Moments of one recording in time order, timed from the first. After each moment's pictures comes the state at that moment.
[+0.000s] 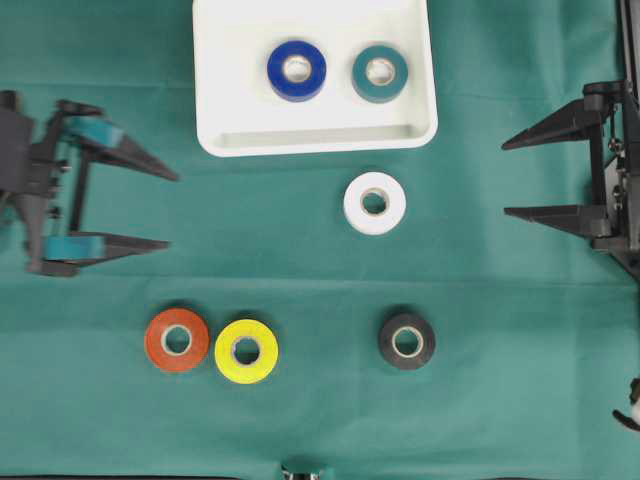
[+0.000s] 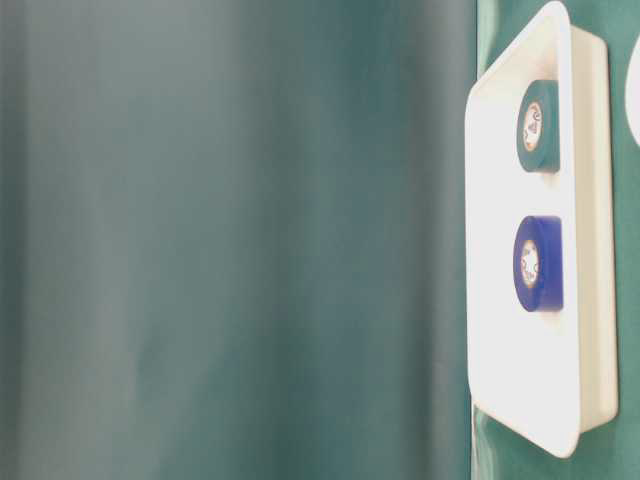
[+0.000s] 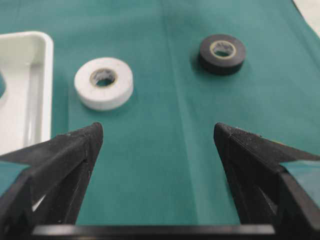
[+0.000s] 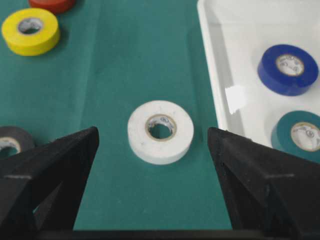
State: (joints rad) left arm -0.11 -0.54 1.02 -0.01 -0.14 0.01; right arm 0.08 -0.98 1.16 -0.29 0.25 0.44
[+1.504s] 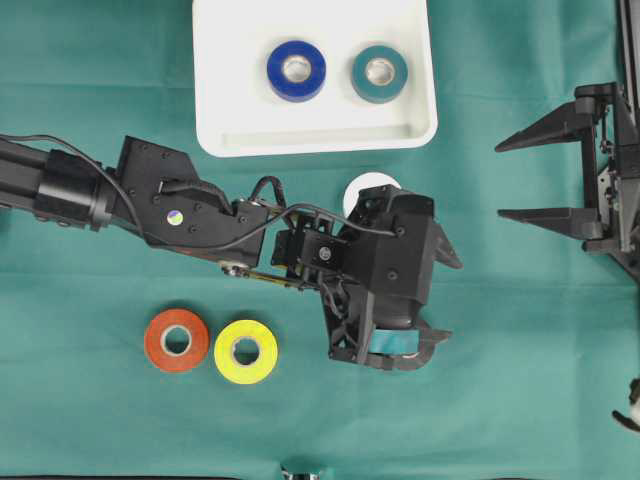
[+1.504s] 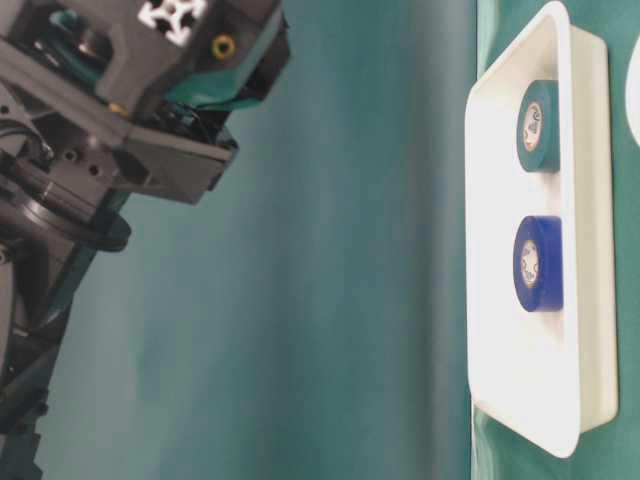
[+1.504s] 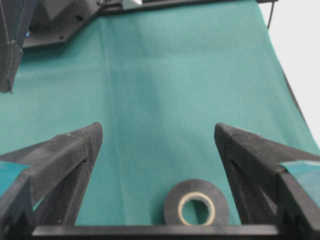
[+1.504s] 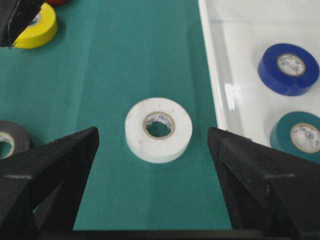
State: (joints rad) left arm -0.19 0.26 0.01 -0.01 0.18 0.00; right arm 0.07 -0.94 1.16 -0.31 0.23 0.43
